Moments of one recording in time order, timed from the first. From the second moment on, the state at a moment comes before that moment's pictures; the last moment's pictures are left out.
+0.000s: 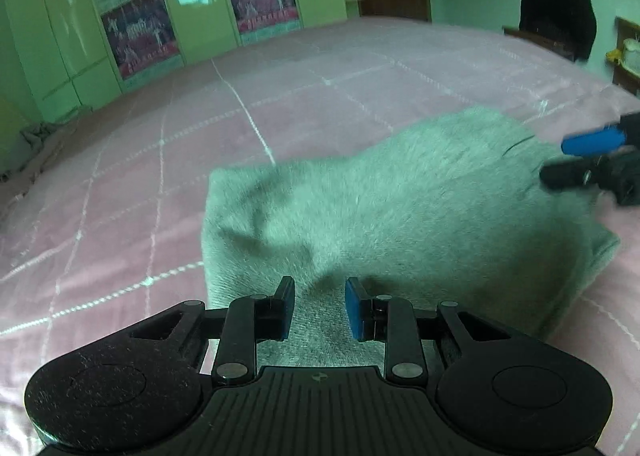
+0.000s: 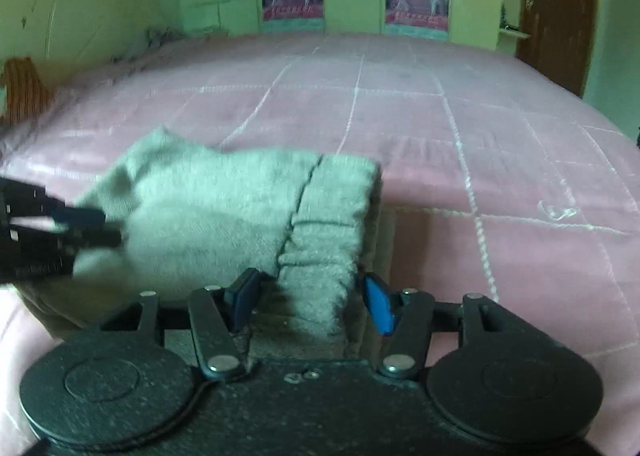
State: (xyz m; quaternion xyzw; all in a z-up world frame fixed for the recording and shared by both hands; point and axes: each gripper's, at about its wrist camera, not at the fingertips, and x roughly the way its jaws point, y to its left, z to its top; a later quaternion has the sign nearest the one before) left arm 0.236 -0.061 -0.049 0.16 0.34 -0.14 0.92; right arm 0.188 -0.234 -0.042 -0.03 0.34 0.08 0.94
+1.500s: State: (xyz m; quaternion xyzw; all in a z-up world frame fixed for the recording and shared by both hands) left arm 0.189 0.069 -0.078 -0.06 0.34 -0.10 0.94; right arm 0.184 -0.285 -0.082 0.33 0.35 0.11 0.87
